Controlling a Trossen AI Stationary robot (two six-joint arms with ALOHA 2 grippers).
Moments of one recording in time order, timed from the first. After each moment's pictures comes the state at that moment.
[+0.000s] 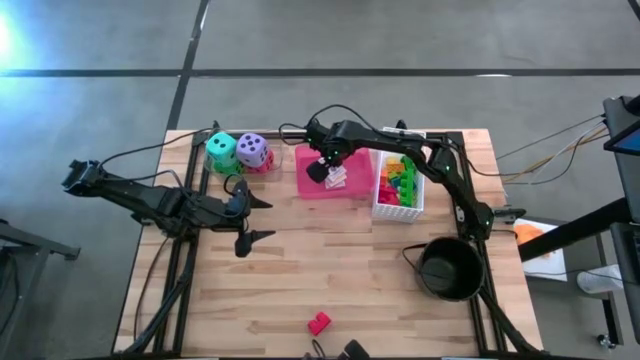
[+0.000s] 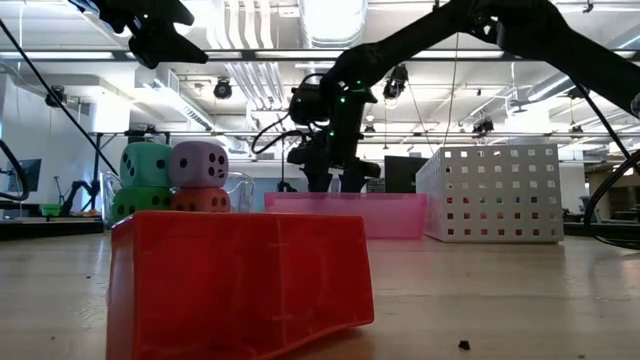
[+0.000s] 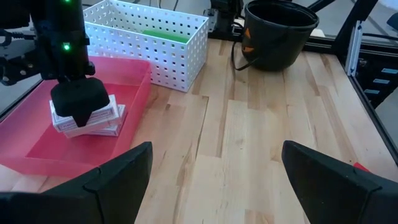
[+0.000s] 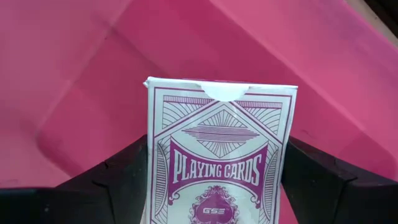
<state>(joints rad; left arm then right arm) -0.29 0.88 0.69 -0.32 -0.37 -0.26 -0.43 2.32 2.00 -0.99 0.06 0.39</state>
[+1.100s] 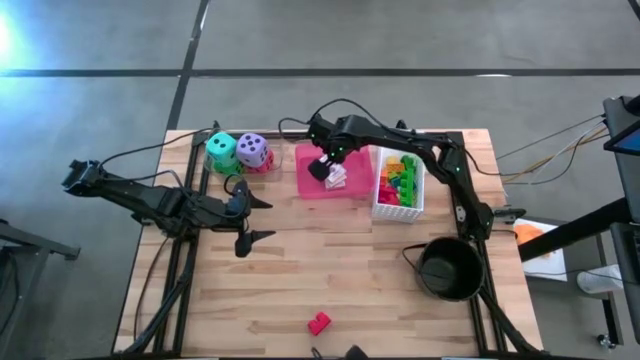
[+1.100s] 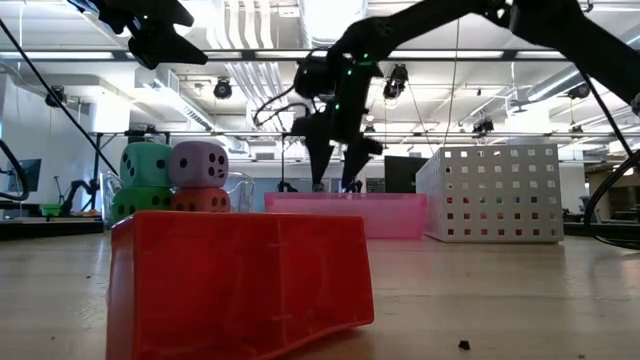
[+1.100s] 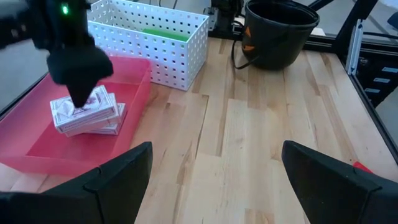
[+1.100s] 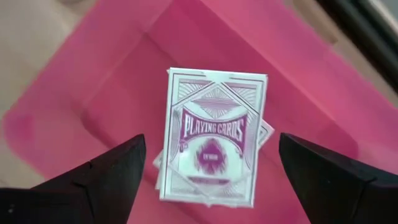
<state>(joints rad) -0.29 0.88 0.69 -0.32 -0.37 -0.26 -0.41 2.23 2.01 -1.04 0.05 0.37</state>
